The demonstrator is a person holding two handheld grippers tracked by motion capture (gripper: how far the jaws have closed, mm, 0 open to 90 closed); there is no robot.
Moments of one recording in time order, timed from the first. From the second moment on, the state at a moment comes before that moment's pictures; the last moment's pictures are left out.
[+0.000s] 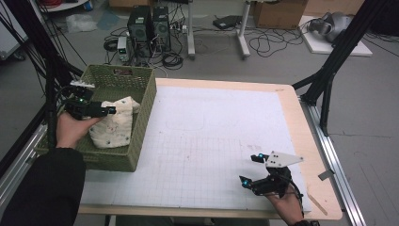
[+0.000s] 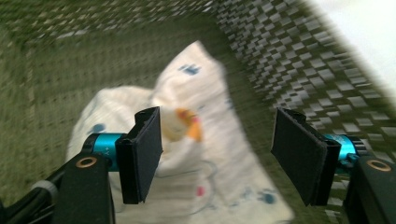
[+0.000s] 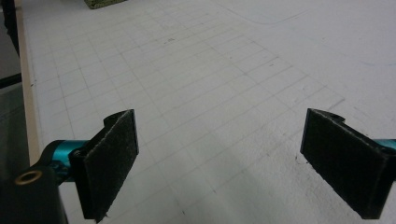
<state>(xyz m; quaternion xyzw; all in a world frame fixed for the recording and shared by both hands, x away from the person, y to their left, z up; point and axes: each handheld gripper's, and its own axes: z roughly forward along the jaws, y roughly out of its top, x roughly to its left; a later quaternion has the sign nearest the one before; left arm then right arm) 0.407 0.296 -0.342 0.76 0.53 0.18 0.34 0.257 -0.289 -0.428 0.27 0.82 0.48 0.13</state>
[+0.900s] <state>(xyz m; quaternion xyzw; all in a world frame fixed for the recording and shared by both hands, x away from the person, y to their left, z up) 0.427 0.295 -0.383 0.78 0.59 0.11 0.18 0.254 -0.288 -0.430 0.27 0.83 0.47 0.12</state>
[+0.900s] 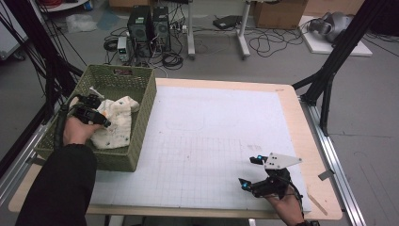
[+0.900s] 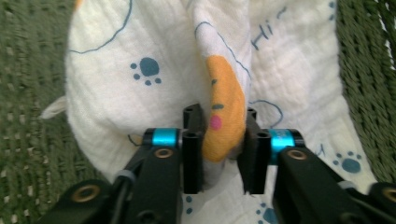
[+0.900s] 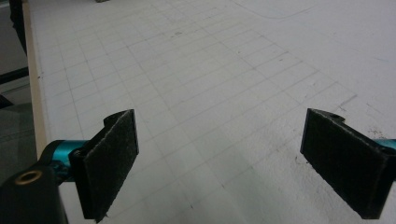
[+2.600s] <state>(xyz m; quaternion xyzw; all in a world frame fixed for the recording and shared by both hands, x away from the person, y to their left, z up) 0.358 0.325 -0.318 0.74 0.56 0.09 0.36 0.253 -0.282 -0.422 0.25 0.83 0.49 0.12</state>
